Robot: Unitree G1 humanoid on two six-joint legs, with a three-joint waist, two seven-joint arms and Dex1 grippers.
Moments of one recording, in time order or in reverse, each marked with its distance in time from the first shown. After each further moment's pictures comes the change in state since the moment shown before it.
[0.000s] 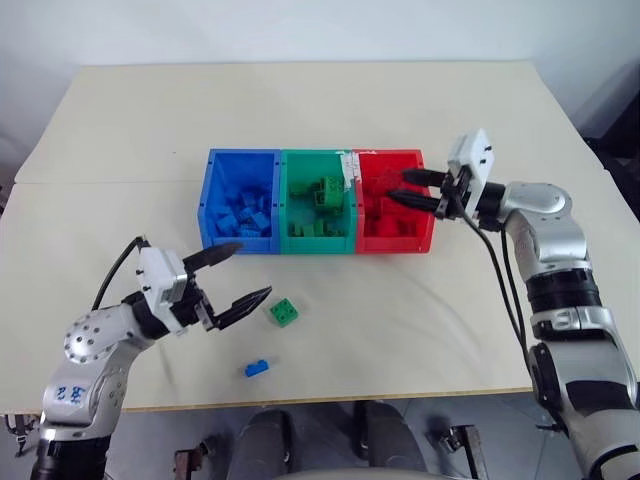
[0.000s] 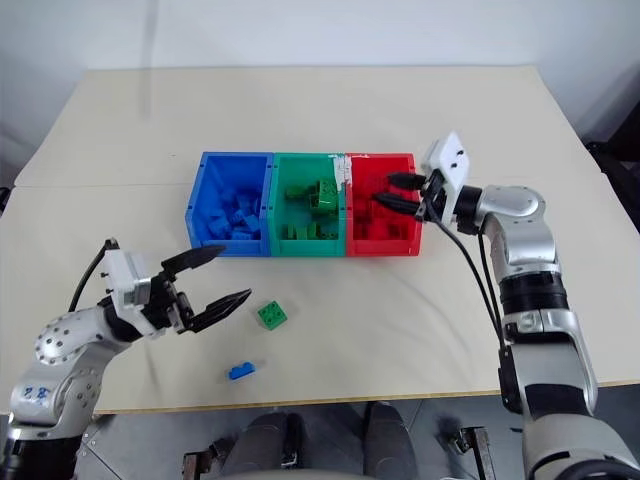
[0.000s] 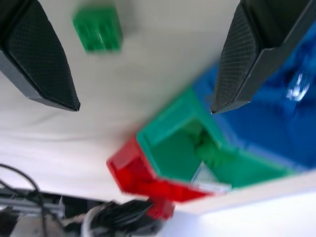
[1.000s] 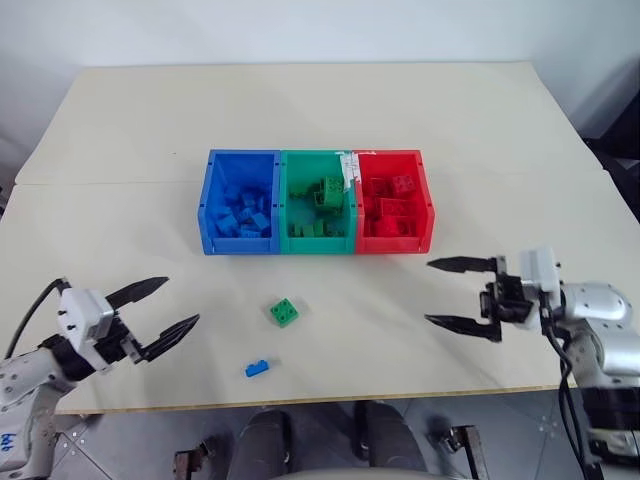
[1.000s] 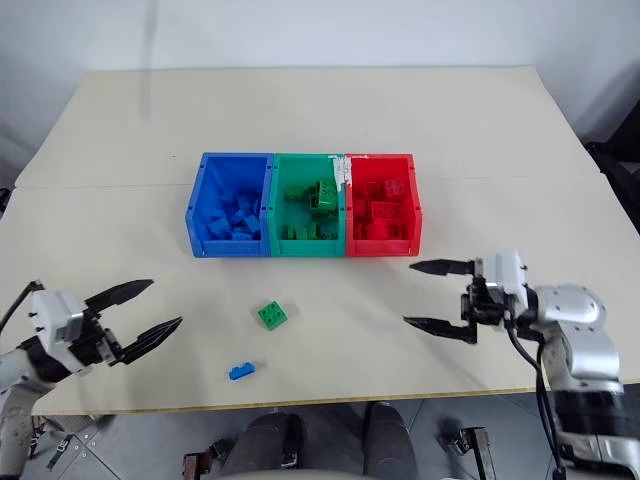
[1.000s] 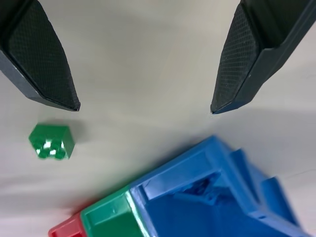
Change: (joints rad) left arm 0.298 0.119 0.321 0.235 0.017 -0.176 -0.180; right arm 0.770 -0.133 -0.219 -0.591 0.298 -0.057 0.377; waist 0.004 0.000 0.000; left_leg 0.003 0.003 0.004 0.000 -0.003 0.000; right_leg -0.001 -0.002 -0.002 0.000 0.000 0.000
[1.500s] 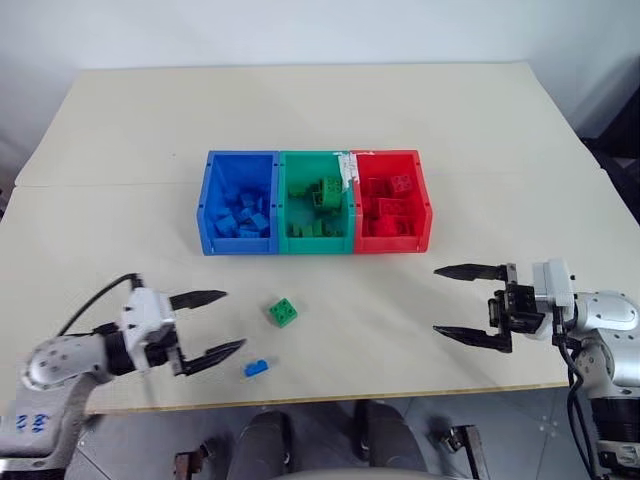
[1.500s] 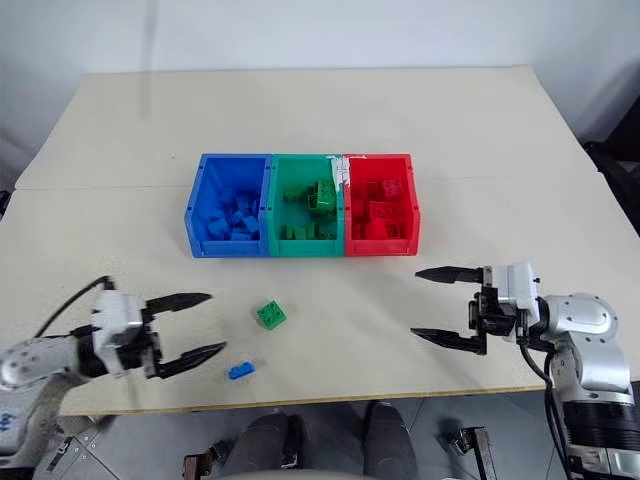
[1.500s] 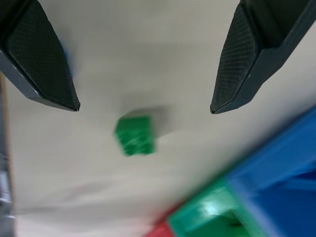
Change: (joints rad) left arm -0.108 0.039 -0.293 -0.243 0.058 0.203 0.032; right arm -0.017 -0.001 0.012 -0.038 0.012 -0.033 0.012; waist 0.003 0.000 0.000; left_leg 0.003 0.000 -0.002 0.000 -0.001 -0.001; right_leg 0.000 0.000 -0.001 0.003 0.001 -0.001
